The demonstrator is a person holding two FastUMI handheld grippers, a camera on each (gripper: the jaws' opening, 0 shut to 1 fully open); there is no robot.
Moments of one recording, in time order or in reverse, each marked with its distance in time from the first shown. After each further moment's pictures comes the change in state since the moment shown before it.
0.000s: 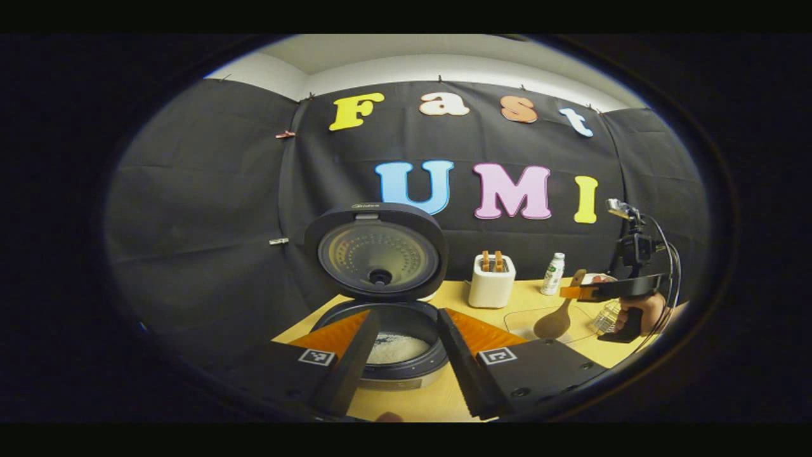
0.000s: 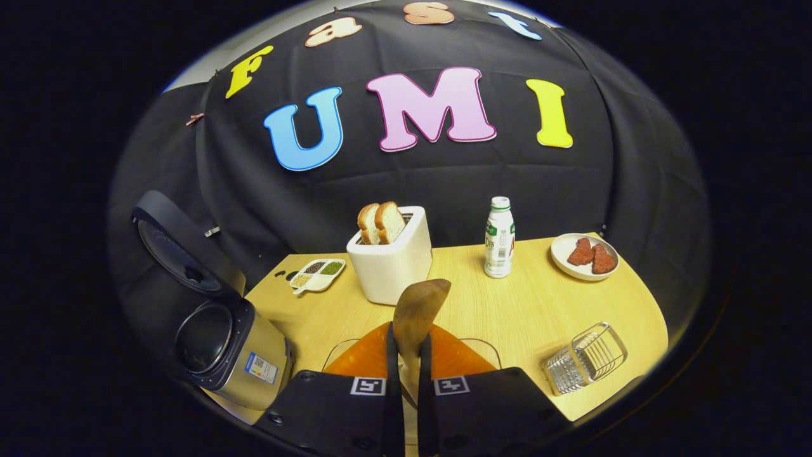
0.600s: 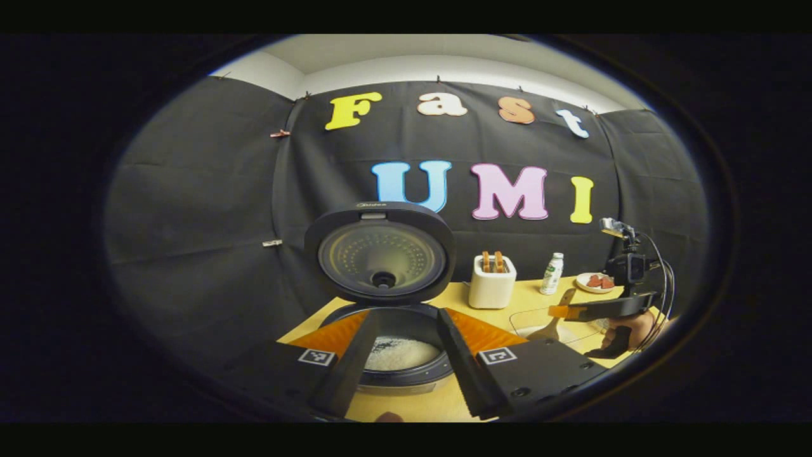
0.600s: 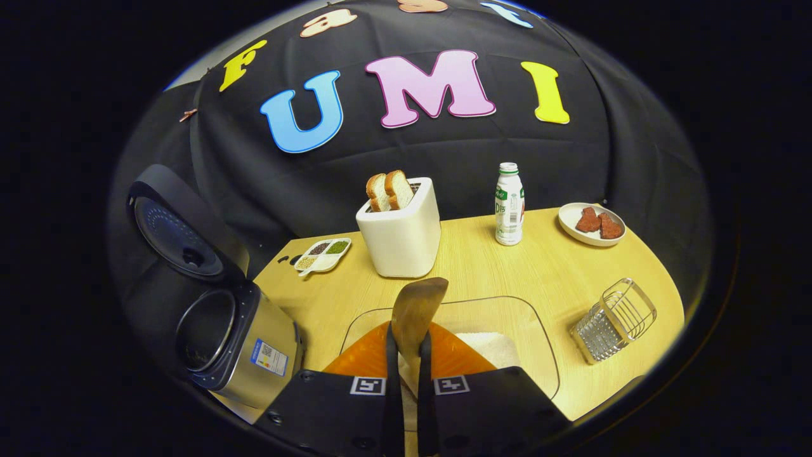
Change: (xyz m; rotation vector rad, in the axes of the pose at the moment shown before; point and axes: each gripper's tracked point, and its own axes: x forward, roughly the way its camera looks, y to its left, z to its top) left arm 0.011 0.016 -0.001 -0.011 -0.013 -0.030; right arm -0.004 0.029 -0.041 0.067 0.066 -0.007
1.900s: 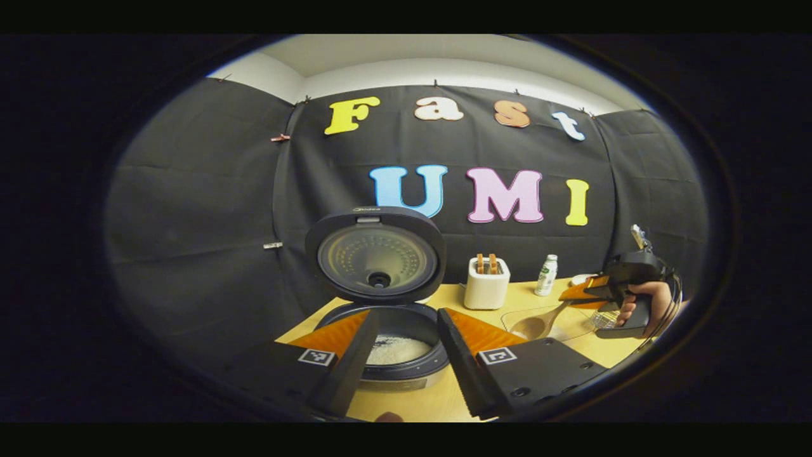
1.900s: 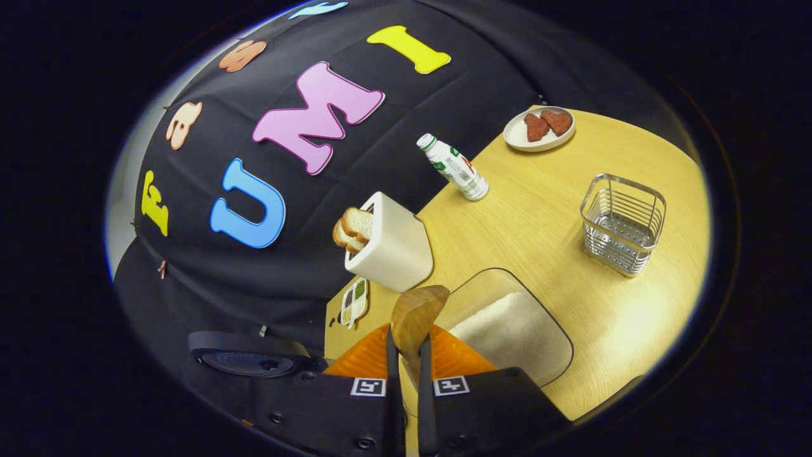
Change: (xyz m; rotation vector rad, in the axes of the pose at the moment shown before) left arm -0.020 -0.009 0.001 0.005 -0.024 0.003; right arm -0.025 -0.021 0.044 0.644 0.034 0.054
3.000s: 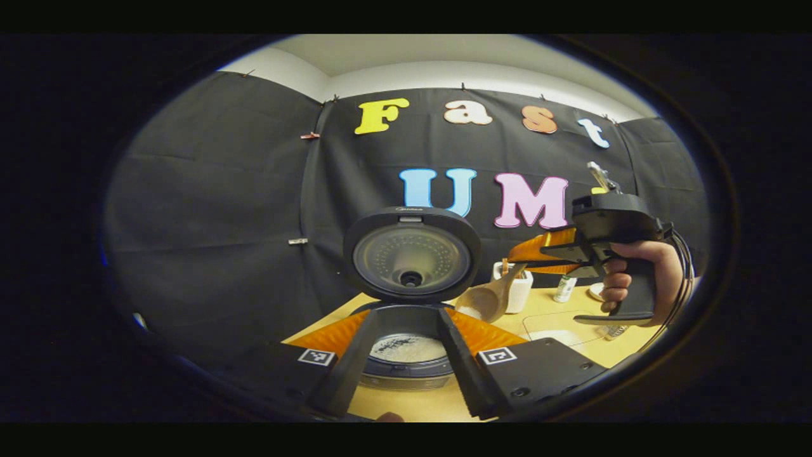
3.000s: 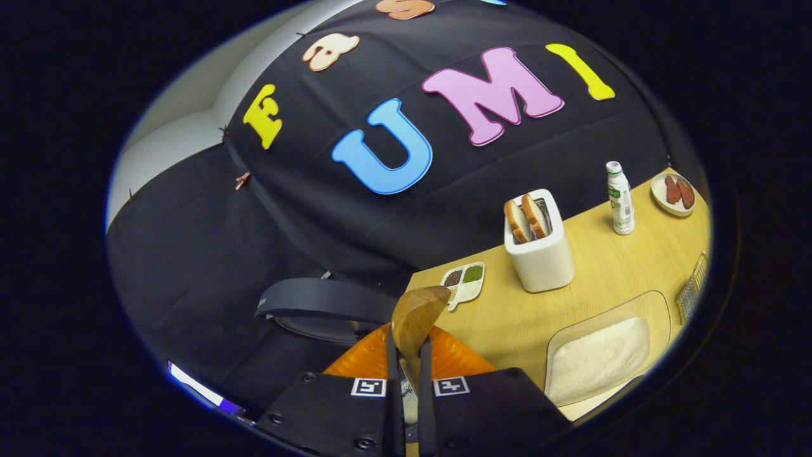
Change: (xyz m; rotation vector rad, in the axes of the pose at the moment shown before) left arm -0.015 0.042 -0.004 -0.040 -0.016 0.107; right arm -0.014 0.223 -0.095 -0.410 0.081 0.349
